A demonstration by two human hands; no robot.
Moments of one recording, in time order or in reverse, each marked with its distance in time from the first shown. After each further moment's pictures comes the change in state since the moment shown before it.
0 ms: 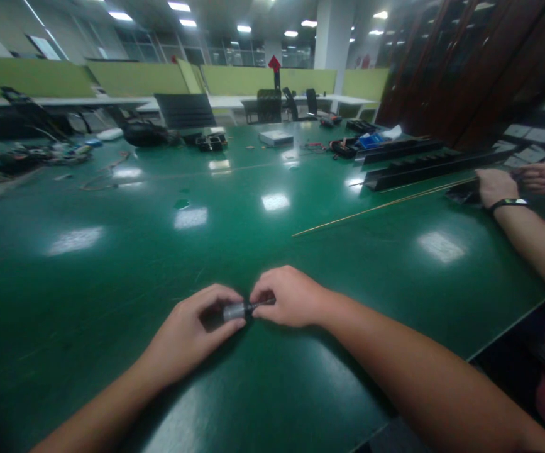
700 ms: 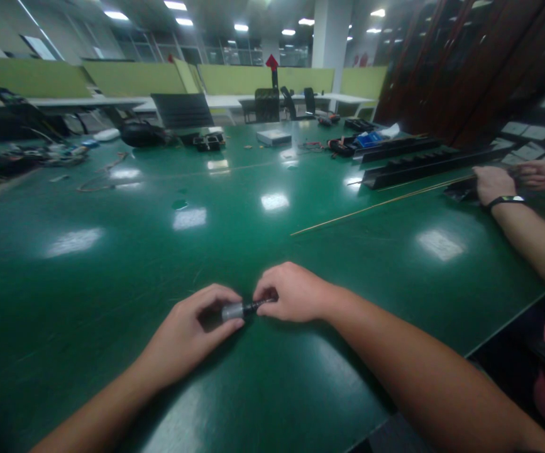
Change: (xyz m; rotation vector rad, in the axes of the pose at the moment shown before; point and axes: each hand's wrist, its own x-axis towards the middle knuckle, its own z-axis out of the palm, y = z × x) left_hand 0.001 0.002 -0.002 0.005 -0.008 0.017; right_hand -0.001 0.000 -0.011 -0.001 -0.063 0.027
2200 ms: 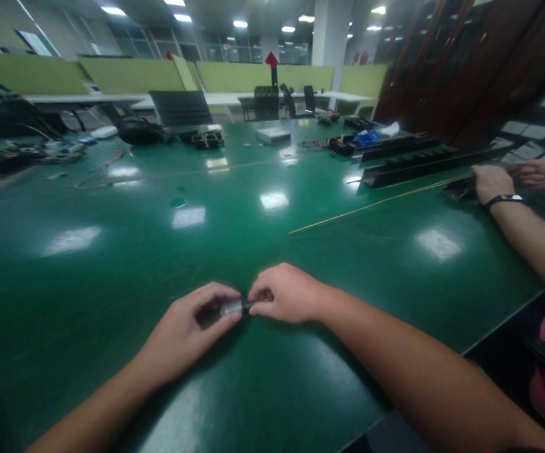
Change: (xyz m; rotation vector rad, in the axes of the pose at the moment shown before) left_hand -0.001 -0.003 0.001 -0.001 -0.014 -0.019; right_hand 0.002 -0.001 0.007 -0.001 0.000 -0.009
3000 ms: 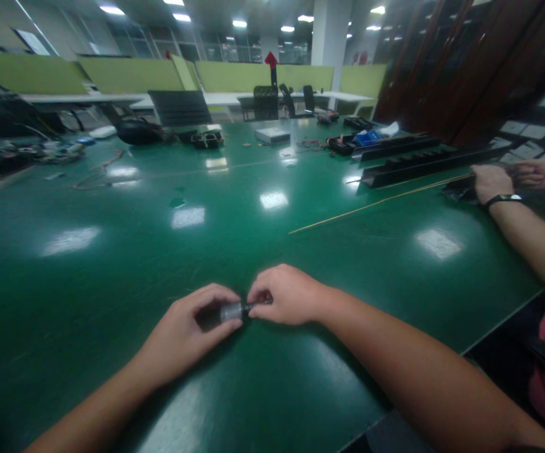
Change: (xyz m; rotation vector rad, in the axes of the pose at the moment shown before) left_hand 0.002 0.001 0.000 -0.011 -0.004 0.015; right_hand -0.001 -0.001 0.001 0.007 0.014 -0.028
